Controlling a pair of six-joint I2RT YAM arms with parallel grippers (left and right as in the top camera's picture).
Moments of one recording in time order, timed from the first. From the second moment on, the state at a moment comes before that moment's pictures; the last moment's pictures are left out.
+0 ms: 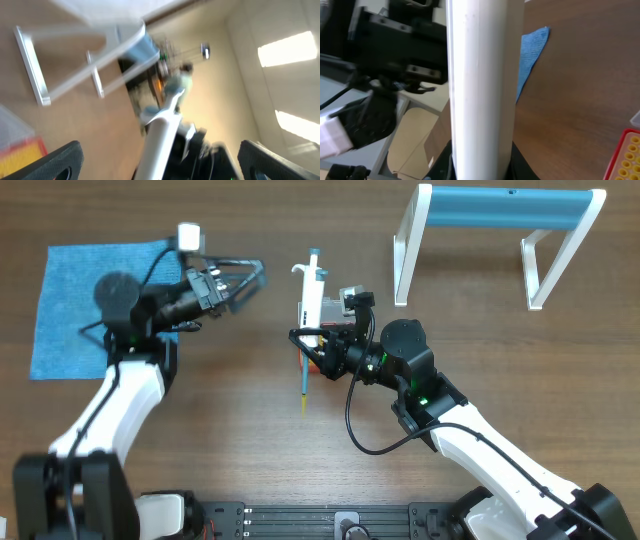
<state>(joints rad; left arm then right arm) 0.05 1.48 0.76 0.84 1.26 -1.36 0.56 1.31 0.64 0.48 -0.56 0.80</state>
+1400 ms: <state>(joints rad) -0.17 1.54 0.78 0.98 1.45 -1.29 0.55 1.30 0.64 0.56 -0.87 0.94</state>
